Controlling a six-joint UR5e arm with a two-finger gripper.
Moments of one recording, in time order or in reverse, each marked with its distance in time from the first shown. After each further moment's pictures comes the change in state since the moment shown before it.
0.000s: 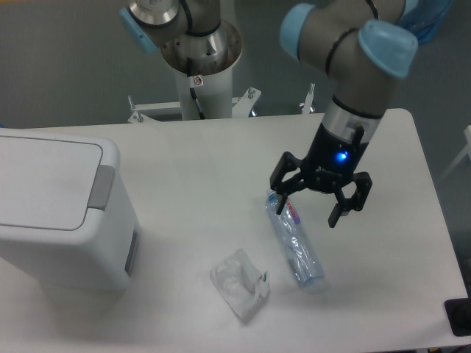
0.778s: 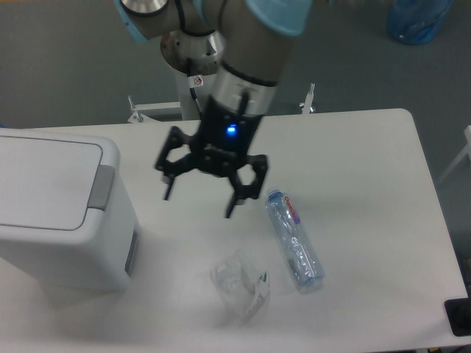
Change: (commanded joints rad) arm -0.236 0.107 -0.145 0.020 0.014 -0.170
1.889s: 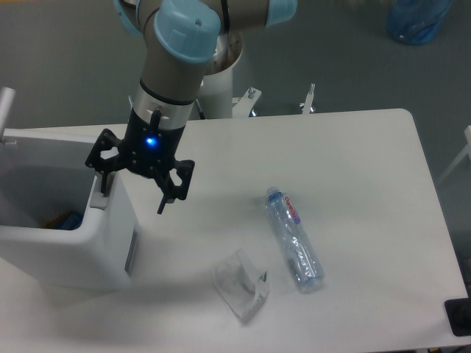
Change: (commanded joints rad) arm -0.069 0.018 -0.051 0.011 0.077 -0.021
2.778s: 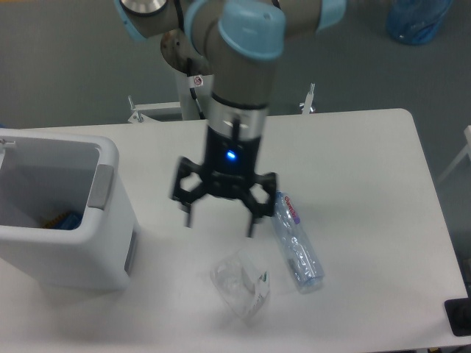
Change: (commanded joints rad) arm 0.215 -0.168 0.054 0.190 0.313 0.213
